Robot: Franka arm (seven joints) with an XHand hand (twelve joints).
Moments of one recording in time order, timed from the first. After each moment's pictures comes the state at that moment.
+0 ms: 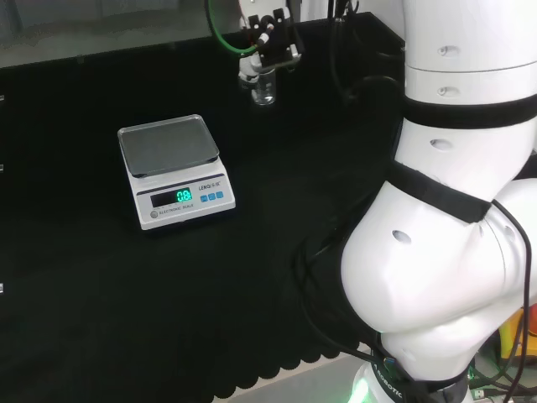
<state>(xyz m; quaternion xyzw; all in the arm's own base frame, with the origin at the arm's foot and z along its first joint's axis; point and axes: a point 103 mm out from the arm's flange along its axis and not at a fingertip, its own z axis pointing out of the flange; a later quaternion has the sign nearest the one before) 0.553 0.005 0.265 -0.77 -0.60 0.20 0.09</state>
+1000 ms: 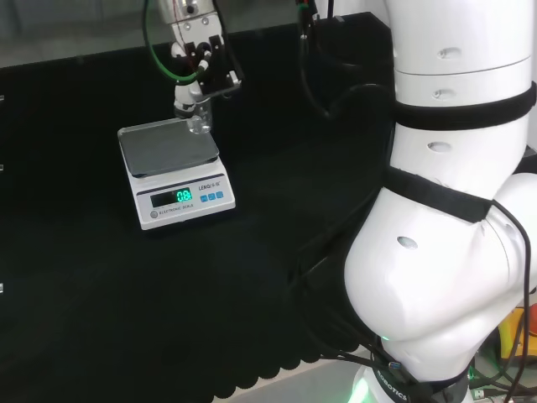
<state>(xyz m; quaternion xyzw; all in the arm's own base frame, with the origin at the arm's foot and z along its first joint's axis) 0.538 0.127 0.241 -0.71 -0.67 0.20 0.11</state>
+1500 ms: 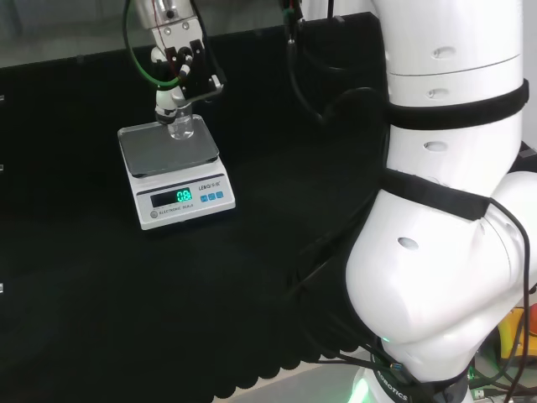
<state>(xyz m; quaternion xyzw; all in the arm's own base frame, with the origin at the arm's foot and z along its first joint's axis) 0.540 0.159 0.238 -0.69 -0.69 0.20 0.11</state>
